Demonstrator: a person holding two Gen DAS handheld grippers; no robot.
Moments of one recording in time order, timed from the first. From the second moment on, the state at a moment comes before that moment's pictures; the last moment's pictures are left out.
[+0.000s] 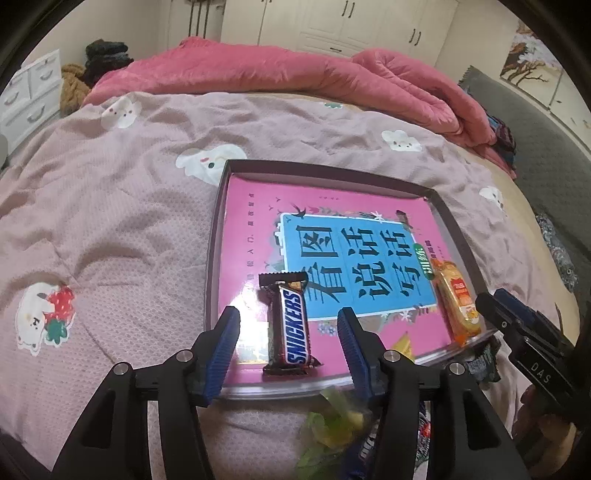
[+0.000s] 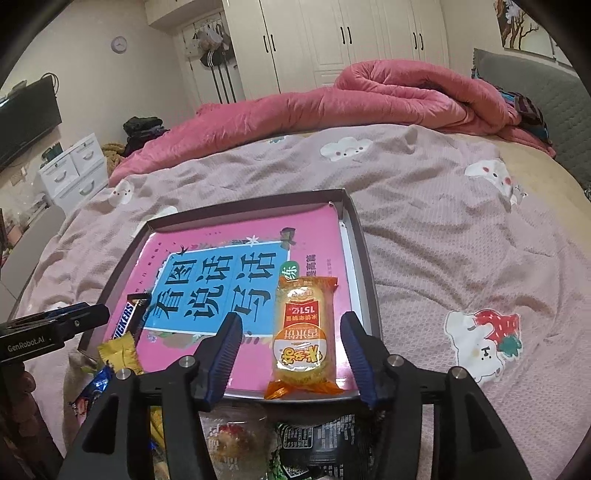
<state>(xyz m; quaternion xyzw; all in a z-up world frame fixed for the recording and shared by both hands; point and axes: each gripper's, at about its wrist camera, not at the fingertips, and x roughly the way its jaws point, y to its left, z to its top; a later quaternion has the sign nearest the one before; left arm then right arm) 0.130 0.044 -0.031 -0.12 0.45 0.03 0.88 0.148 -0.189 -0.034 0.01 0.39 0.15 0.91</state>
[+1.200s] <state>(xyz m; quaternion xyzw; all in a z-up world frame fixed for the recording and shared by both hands) 0.070 0.004 -0.001 -0.05 0.45 -0.05 0.89 0.083 -0.186 -0.005 0.02 0.39 0.18 0.90</state>
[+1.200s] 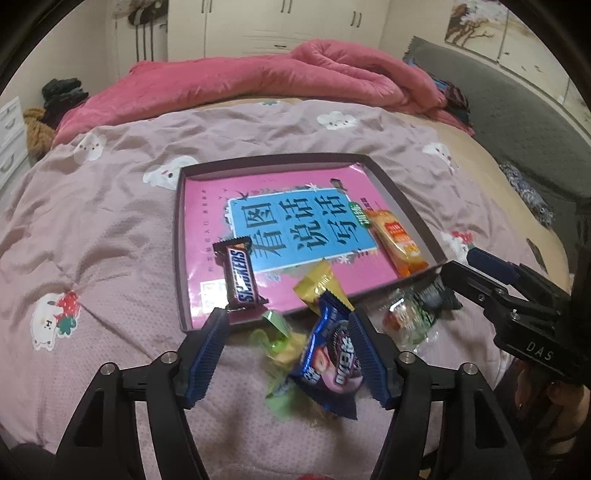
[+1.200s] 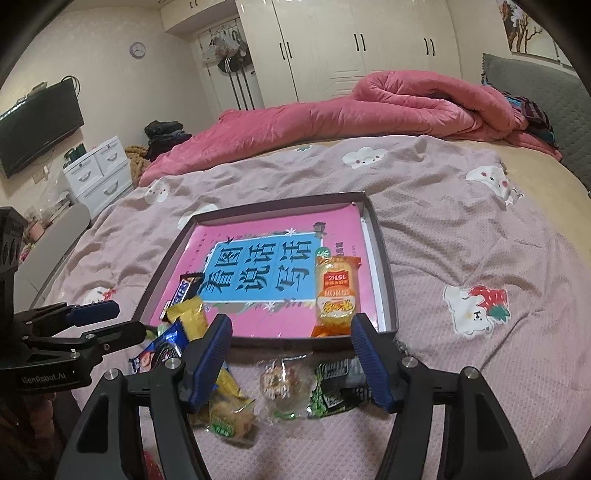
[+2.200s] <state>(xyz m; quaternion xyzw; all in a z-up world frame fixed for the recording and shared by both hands) 0.060 -0.026 -0.021 0.01 0.49 -0.10 0.87 0.049 -0.160 -0.050 -0.02 0.50 0.21 0.84</state>
